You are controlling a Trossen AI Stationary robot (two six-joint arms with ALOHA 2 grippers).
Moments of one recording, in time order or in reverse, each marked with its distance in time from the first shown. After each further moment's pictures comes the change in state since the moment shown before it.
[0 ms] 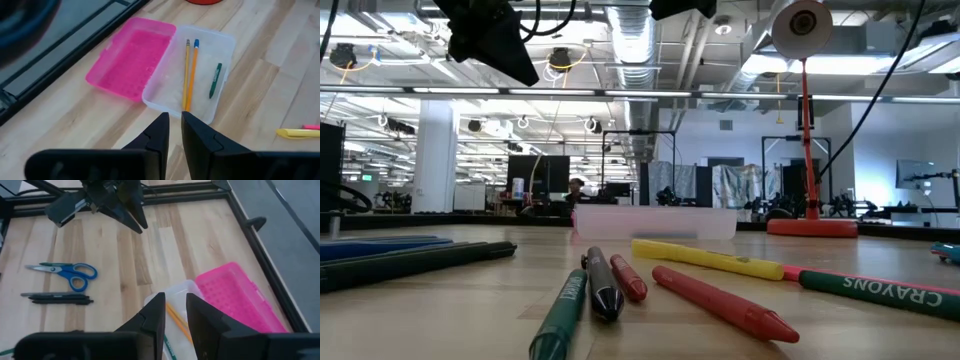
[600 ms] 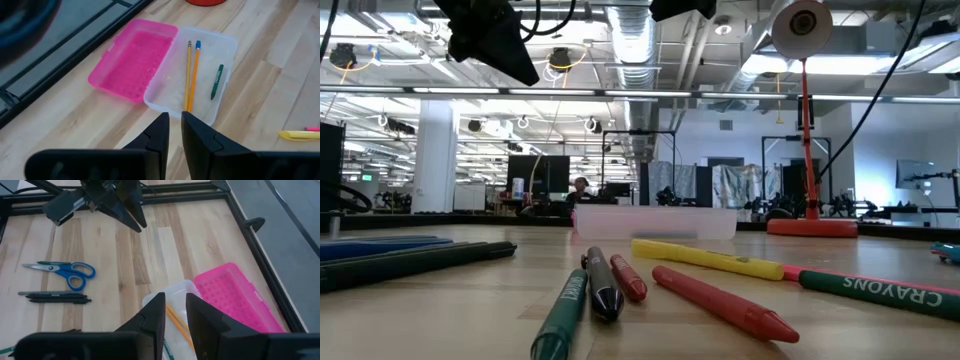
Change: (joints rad) left arm 0.000 0.000 0.000 0.000 -0.006 0.000; right arm -0.007 0.000 0.000 -0.001 -0.001 -0.010
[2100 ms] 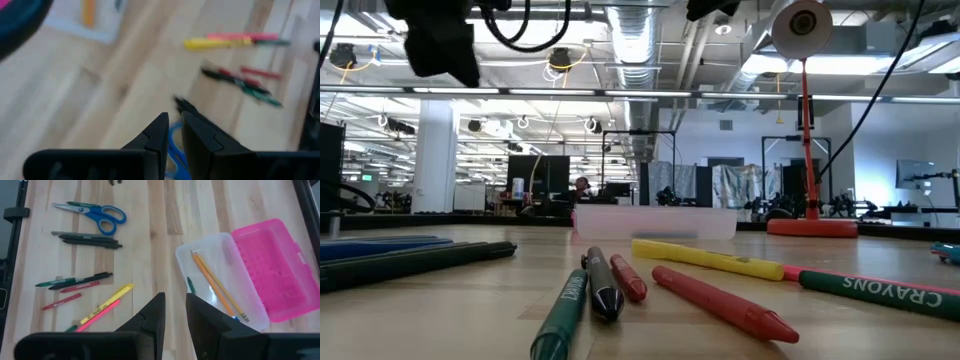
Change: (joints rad) left arm -0.135 0.050 -0.001 -0.002 0.485 -0.177; right arm 0.118 0.000 0.000 -0.222 -0.052 0.054
